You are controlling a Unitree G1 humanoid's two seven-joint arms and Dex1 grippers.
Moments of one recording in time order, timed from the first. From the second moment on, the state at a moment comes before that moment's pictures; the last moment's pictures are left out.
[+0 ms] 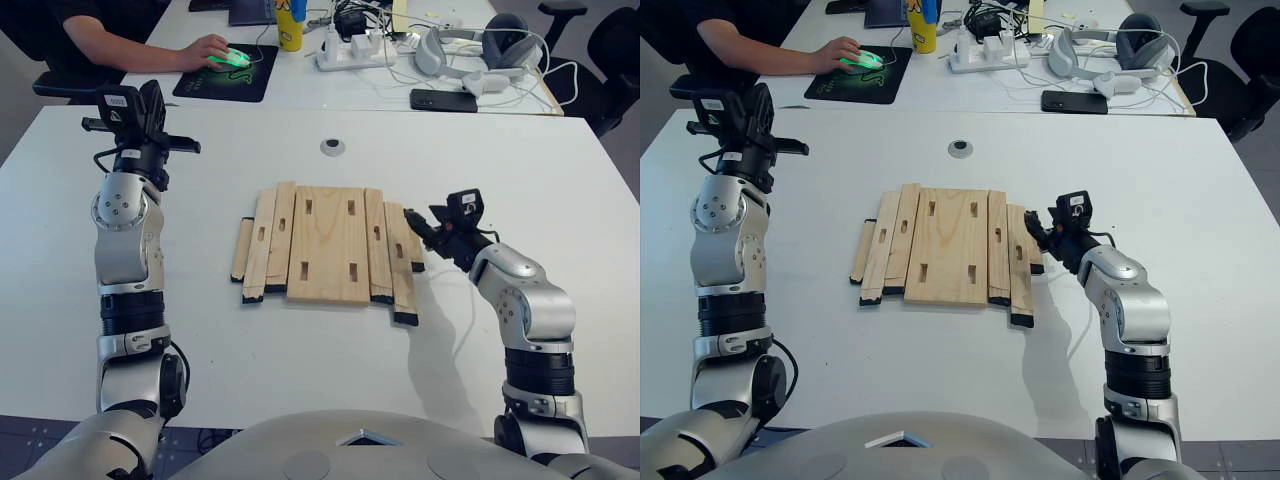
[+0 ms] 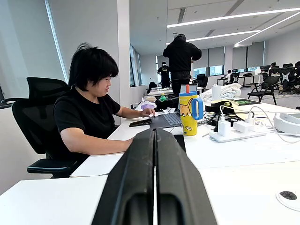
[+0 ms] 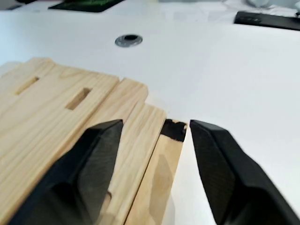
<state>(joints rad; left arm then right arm) -0.43 0.32 0.22 0.06 -0.15 0.15 -0.14 -0.11 -0.39 -0.07 -0.26 0.27 0.80 0.36</state>
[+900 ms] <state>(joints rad) -0.41 0.32 0.23 0.01 -0.16 0.16 -0.14 -0.10 -0.50 0.01 -0.18 0.20 0.80 0.44</state>
